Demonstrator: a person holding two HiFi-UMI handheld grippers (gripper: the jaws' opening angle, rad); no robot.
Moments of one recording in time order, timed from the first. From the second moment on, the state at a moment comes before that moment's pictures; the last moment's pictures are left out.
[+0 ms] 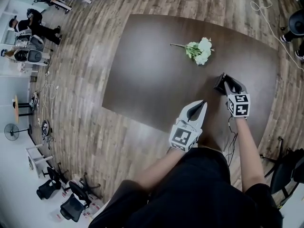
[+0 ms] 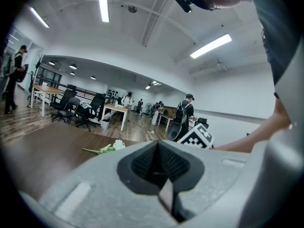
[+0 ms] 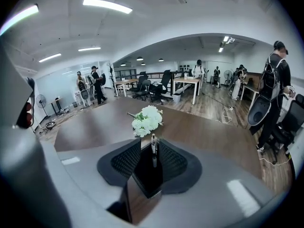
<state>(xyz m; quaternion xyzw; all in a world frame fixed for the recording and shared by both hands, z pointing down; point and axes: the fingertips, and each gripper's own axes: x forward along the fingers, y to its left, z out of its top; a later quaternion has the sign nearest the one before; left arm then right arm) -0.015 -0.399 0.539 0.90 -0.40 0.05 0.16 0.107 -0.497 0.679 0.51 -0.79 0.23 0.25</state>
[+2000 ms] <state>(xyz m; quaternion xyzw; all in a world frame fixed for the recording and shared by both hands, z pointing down) -0.067 -0.371 0.503 0.89 -0.45 0.02 0.10 0.147 -0.422 0.568 0.58 -0.77 0.17 0.18</state>
